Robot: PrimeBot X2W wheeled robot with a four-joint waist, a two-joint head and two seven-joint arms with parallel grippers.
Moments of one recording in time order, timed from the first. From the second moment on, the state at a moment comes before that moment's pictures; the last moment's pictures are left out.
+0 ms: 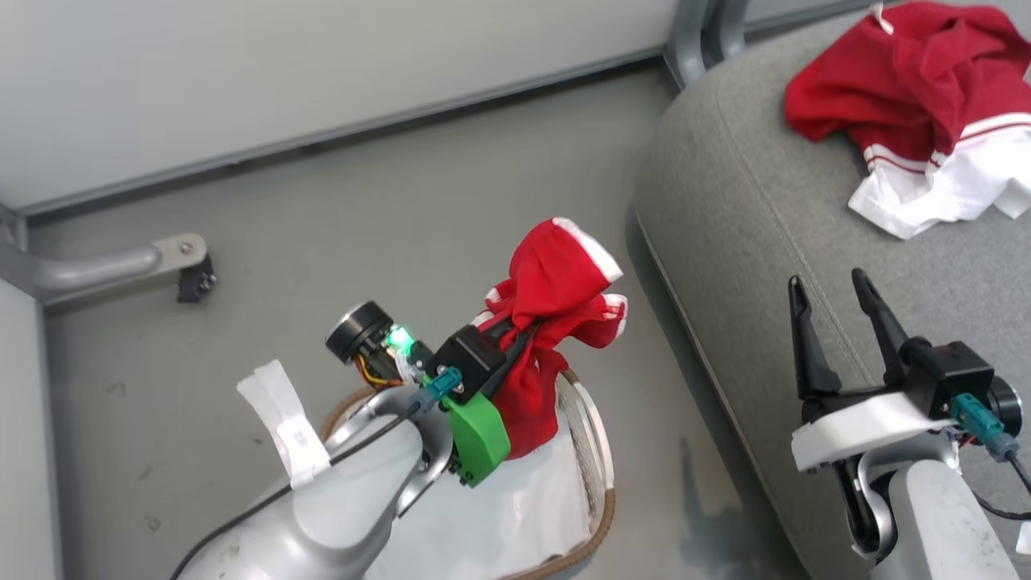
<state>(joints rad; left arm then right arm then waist) -0.67 0.17 -0.98 0.65 -0.37 -0.12 -0.26 -0.21 -0.05 -0.05 0.20 0.12 0.13 -0.26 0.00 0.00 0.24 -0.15</state>
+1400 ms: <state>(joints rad) -1.12 0.11 -0.98 0.53 -0.38 -0.13 -0.26 -0.28 -0.05 0.37 0.47 0.12 0.13 -0.26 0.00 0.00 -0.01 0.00</state>
